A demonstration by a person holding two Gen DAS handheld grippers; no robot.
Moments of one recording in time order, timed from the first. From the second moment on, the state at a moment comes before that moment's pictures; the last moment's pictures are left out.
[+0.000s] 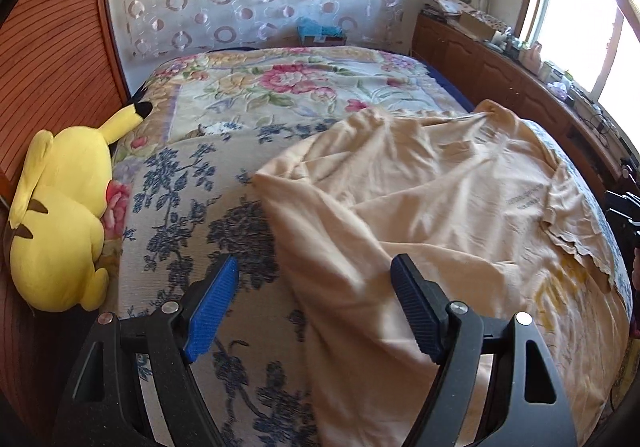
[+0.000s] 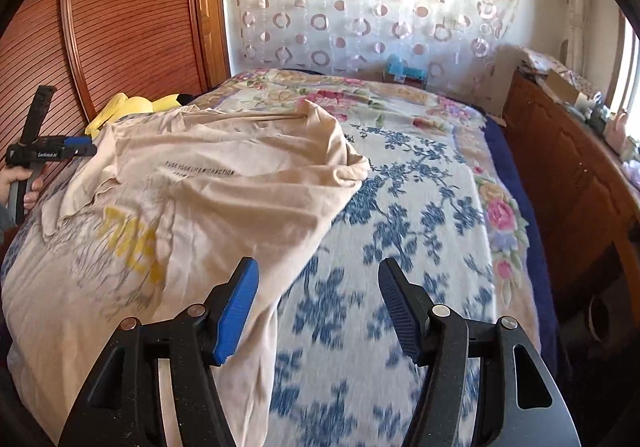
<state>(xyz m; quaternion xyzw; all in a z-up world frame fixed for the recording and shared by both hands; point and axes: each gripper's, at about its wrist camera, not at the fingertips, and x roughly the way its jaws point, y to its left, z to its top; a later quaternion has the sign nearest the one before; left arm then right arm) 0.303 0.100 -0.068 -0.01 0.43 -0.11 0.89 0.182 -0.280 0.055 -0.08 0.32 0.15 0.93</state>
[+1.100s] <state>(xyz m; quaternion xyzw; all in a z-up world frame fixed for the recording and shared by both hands) 0.320 0.094 -0.078 0.01 0.44 -0.13 0.89 0.313 -0.261 0.031 -0.07 0.36 0.16 0.92</state>
